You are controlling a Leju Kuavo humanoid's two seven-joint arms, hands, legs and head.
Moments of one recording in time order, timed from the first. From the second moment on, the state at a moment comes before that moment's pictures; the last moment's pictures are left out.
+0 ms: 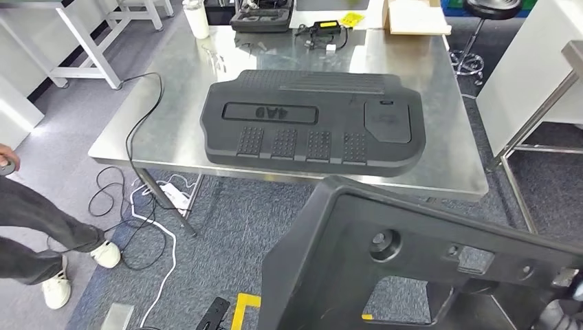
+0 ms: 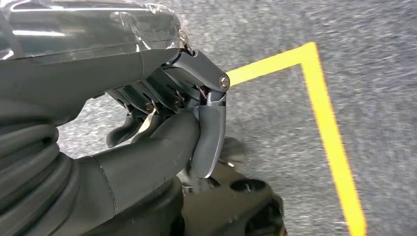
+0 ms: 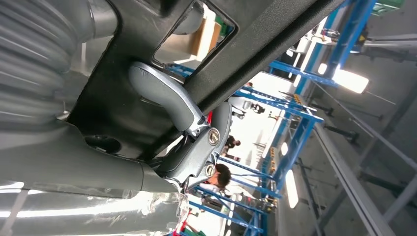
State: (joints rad) left arm -0.14 -0.01 -1.08 -0.28 1.13 0.35 -0.43; right arm 0.02 -0.26 0.31 -2.13 0.27 -0.61 -0.13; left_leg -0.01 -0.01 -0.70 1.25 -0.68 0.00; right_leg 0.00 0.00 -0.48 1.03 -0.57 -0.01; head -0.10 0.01
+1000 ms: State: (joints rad) left arm -0.14 0.00 -1.08 -0.27 1.12 0.36 -0.42; right arm 0.02 -0.26 0.31 -2.13 0.27 -0.60 -0.13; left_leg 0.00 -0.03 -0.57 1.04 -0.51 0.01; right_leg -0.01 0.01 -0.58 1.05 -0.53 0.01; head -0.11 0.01
